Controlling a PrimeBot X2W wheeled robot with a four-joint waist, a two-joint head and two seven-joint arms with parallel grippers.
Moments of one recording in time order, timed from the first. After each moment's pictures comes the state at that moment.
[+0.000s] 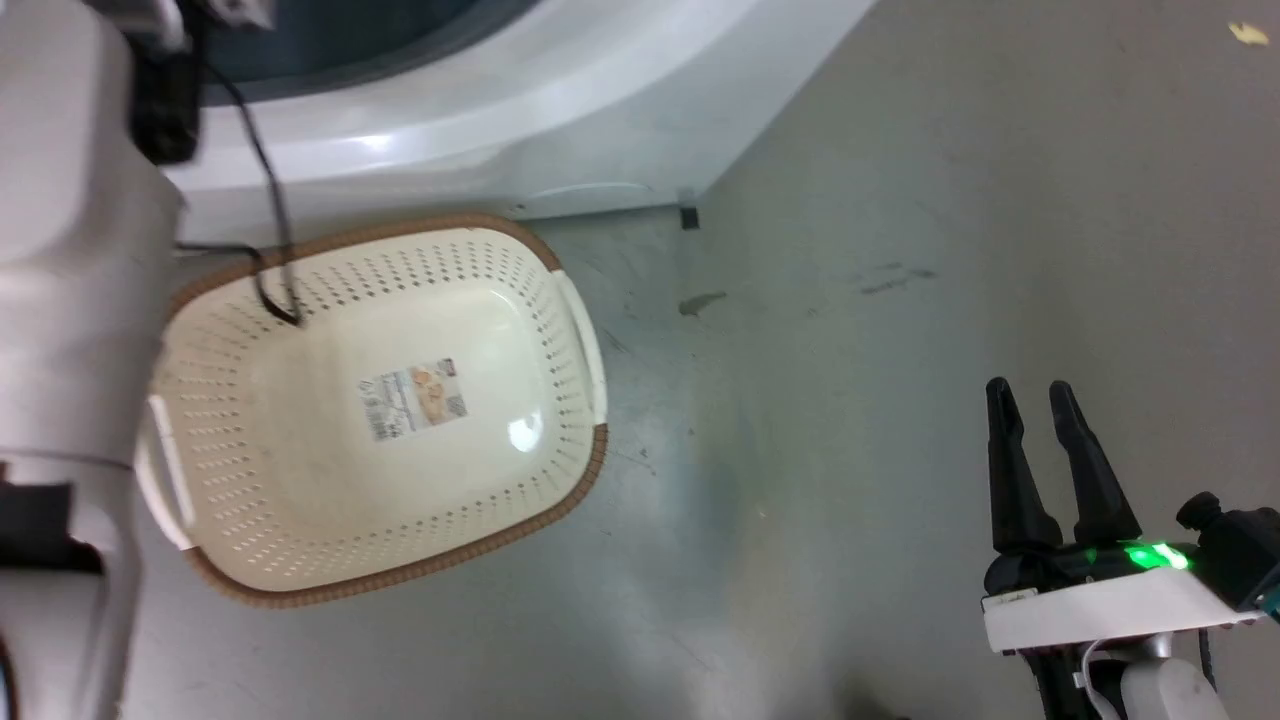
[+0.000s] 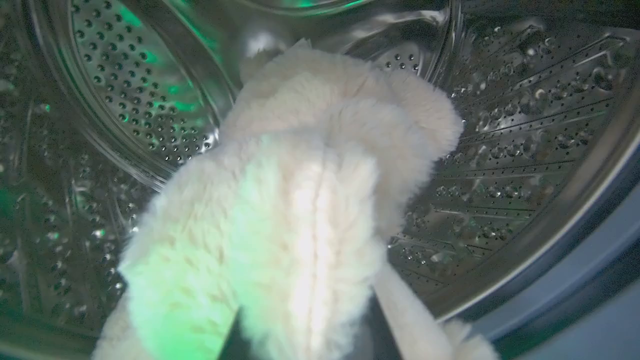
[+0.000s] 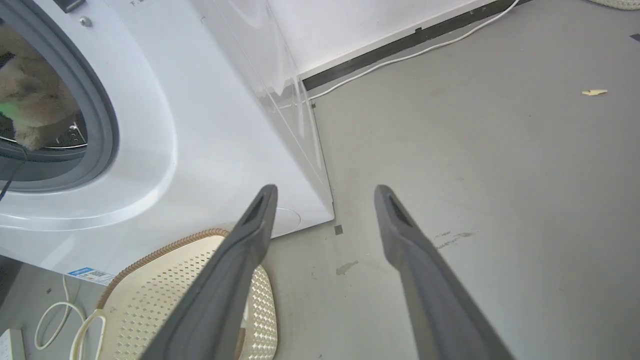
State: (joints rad) left arm -1.27 0.34 -0.30 0.80 -0.31 0.04 -0.22; right arm -0.11 -0.05 0.06 0.04 0.50 0.13 -0.26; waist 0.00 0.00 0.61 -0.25
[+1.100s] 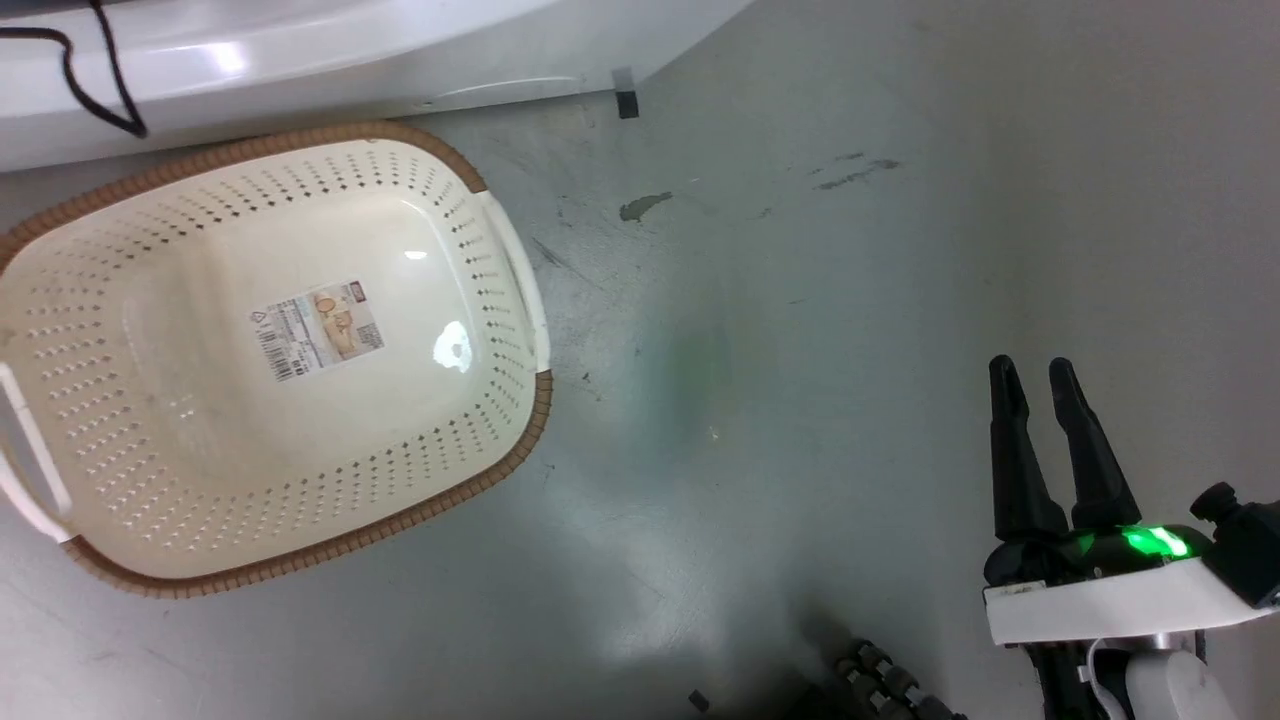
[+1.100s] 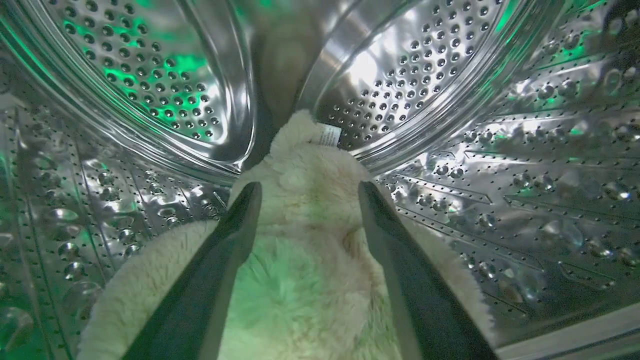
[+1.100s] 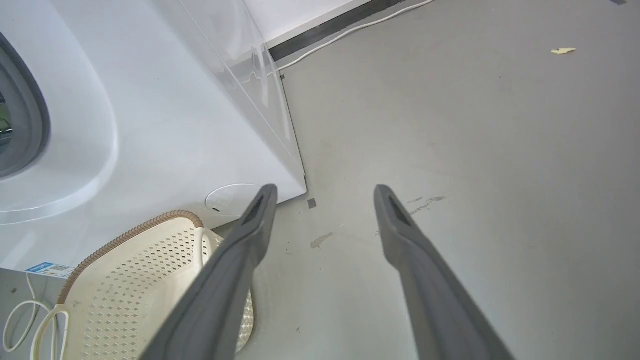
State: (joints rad) left arm -1.57 0.43 -0.33 0.86 -0.29 0.08 -0.01; right arm -0.11 -0.05 0.08 -0.03 0.56 0.13 -0.26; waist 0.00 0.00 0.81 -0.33
